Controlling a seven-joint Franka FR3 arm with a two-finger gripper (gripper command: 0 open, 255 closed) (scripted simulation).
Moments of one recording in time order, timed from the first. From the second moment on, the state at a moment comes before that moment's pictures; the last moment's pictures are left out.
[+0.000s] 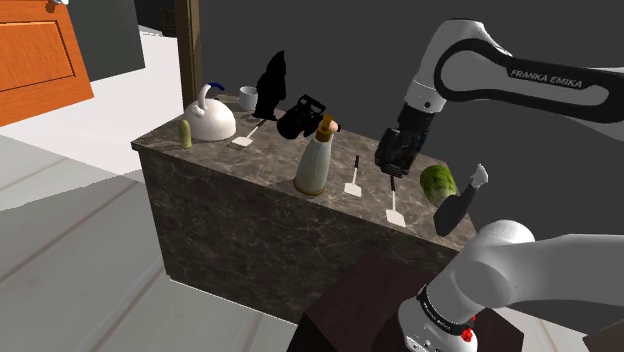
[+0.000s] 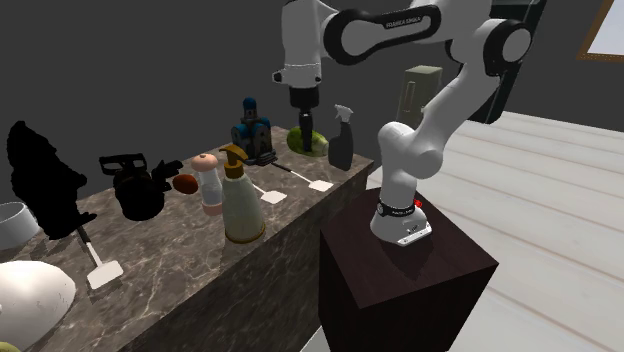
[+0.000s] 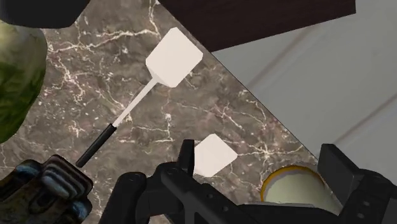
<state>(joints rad) -0.09 -0.77 -0.06 -2.50 0.00 1.70 0.12</state>
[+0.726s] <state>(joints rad) -0.32 -0.67 -0.11 -2.70 -0.09 2.06 0.39</state>
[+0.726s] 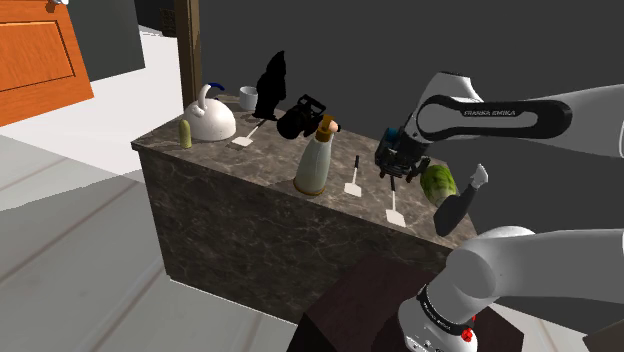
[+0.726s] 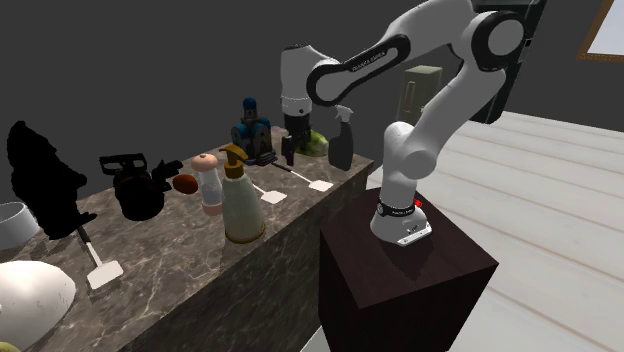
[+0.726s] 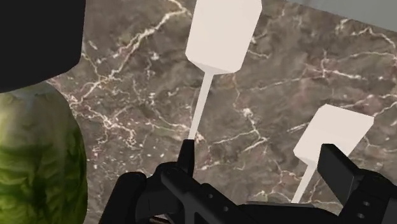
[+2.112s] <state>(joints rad) -0.46 -0.49 -0.16 -2.83 -0.15 2.40 0.54</state>
